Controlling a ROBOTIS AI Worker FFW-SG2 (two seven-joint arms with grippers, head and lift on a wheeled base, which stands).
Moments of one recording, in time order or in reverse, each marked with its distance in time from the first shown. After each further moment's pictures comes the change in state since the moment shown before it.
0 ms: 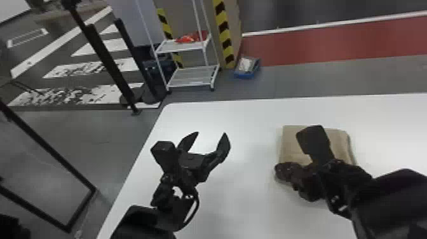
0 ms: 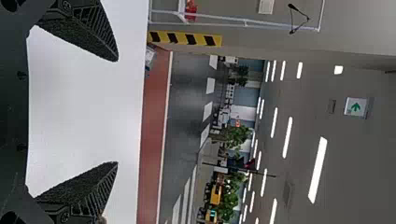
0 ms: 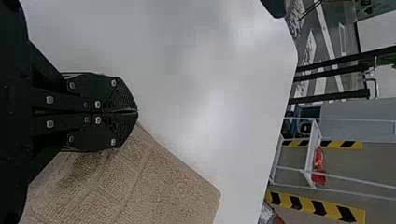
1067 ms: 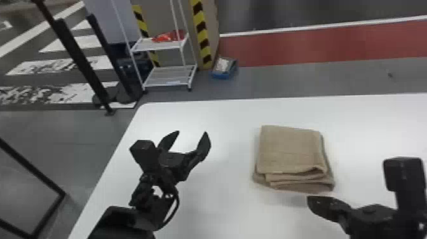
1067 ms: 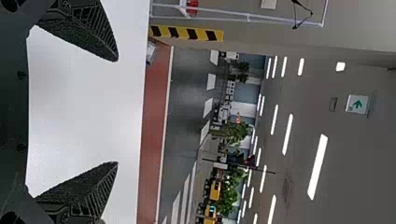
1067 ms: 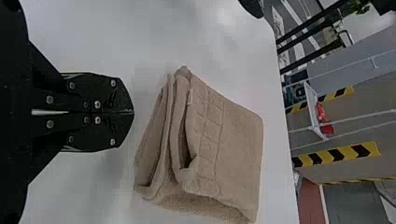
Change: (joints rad) left arm -0.041 0.002 -0.029 0.054 0.011 -0.022 -0.005; right arm 0.405 -0.051 -0.355 -0.600 -0.114 0.295 0.154
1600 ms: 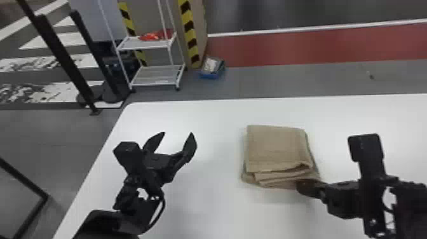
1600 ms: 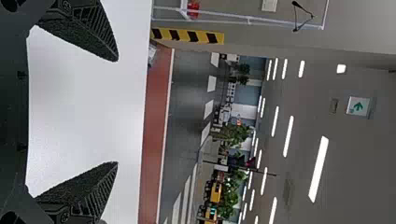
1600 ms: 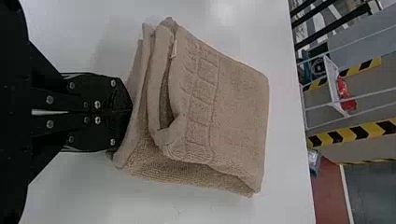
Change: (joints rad) left arm 0.009 0.000 0.009 -0.003 0.000 0.000 0.002; right arm -0.213 0.013 0.015 0.208 0.025 0.087 -0.064
